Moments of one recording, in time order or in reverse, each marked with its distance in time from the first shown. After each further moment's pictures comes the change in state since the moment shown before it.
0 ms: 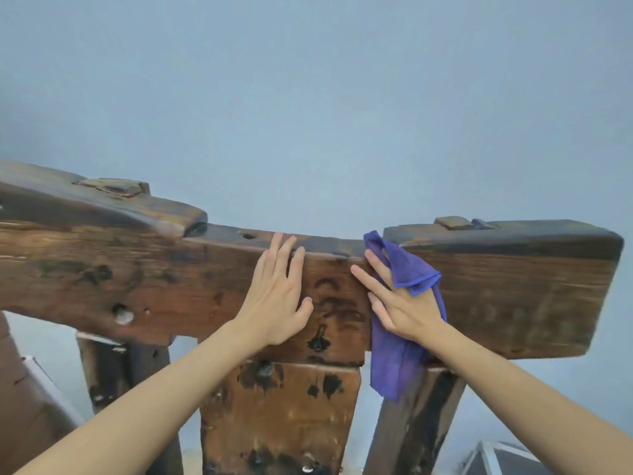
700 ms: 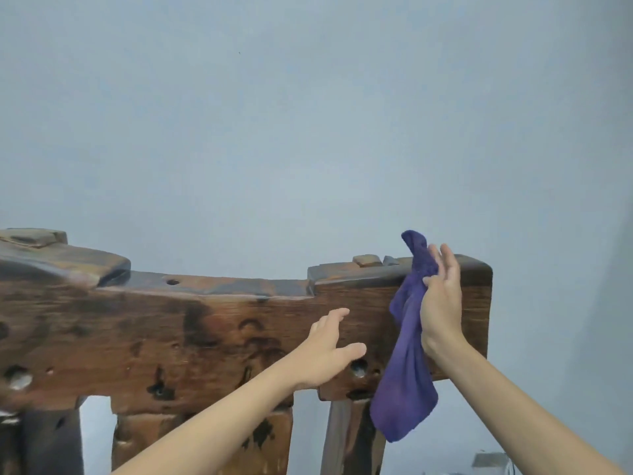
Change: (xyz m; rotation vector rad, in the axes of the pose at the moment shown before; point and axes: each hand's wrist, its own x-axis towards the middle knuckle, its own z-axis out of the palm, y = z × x) left_hand 0.045 0.172 0.007 -0.924 -0.469 -0.041; right_hand -0.032 0.050 -0.163 1.057 0.720 1.039
